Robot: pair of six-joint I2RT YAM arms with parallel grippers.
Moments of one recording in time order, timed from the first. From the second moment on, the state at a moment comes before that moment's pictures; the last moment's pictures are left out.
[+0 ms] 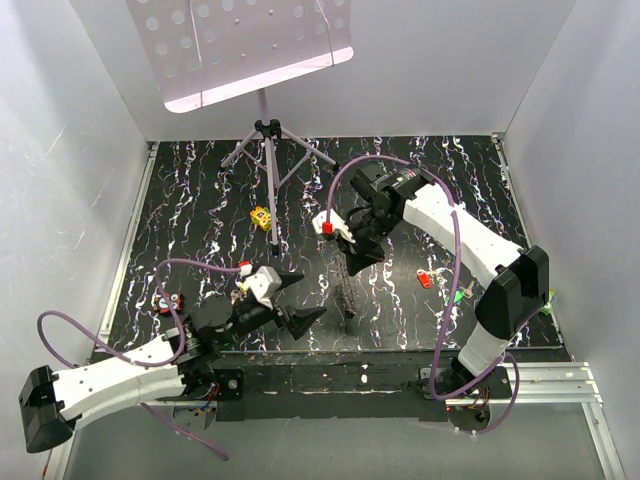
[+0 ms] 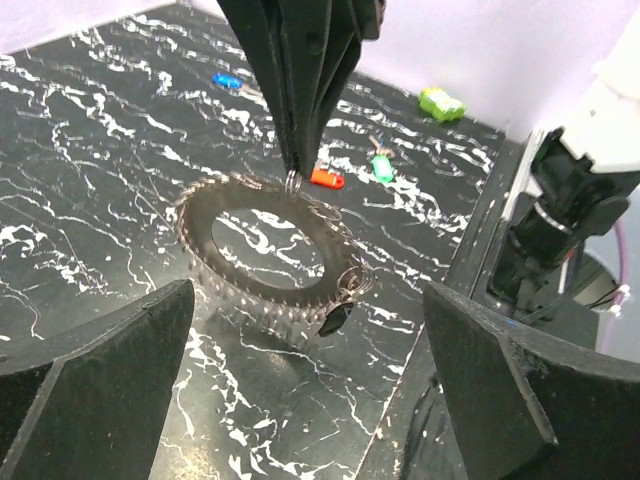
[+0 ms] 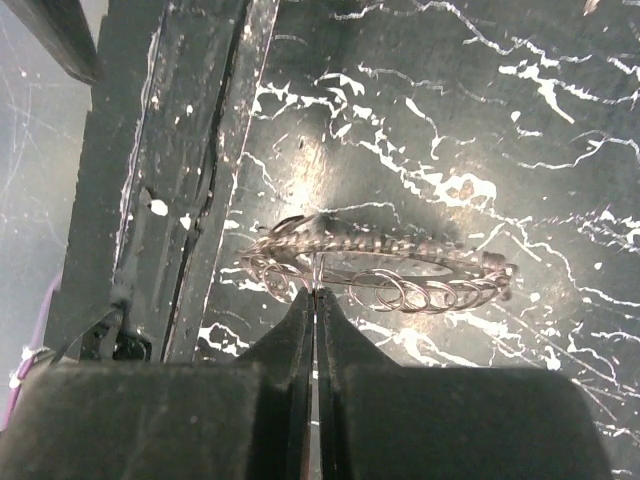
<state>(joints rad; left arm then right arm) -1.08 0.54 0.27 0.35 -0.05 -0.14 0.70 1.68 1.63 -1.36 -0.77 -1.08</state>
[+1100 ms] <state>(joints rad) -1.07 1.08 0.38 0.73 0.05 0.07 0.76 1.68 1.65 -1.40 -0.70 -1.05</state>
